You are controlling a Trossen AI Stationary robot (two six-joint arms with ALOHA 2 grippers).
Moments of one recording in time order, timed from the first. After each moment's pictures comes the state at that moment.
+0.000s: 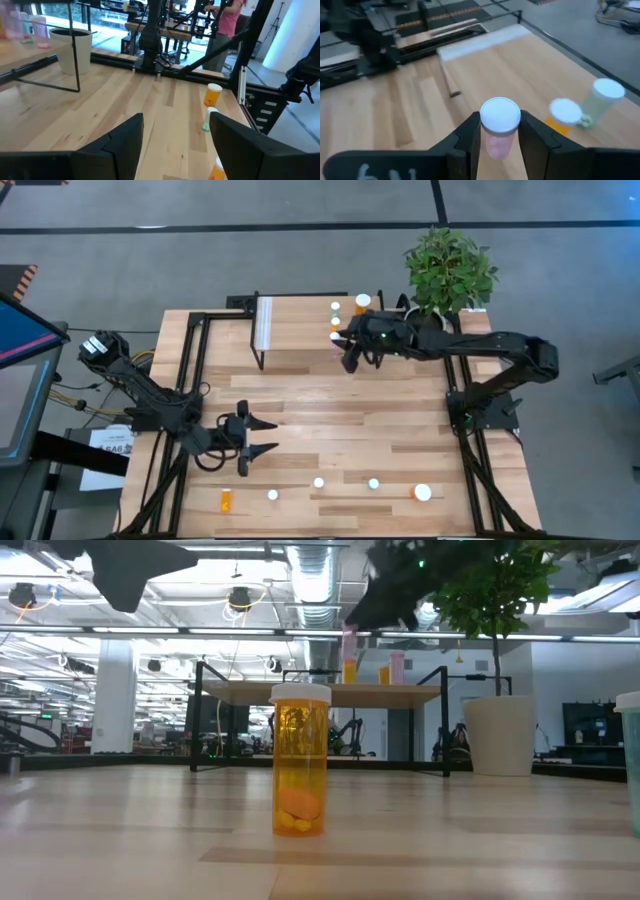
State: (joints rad) left arm -0.70 1.16 0.44 0.55 -0.79 -0.32; right arm -0.27 1.41 1.07 -0.07 0.14 0.14
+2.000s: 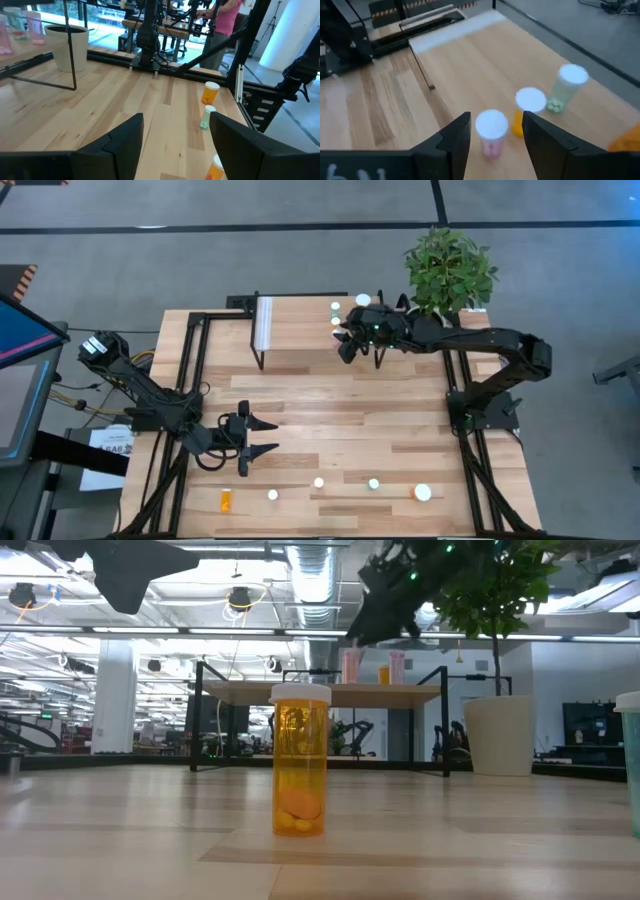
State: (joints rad) left arm -0.69 1.16 0.44 0.54 -0.76 -0.33; right arm -0.32 1.46 1.13 -0.18 0.18 0.18
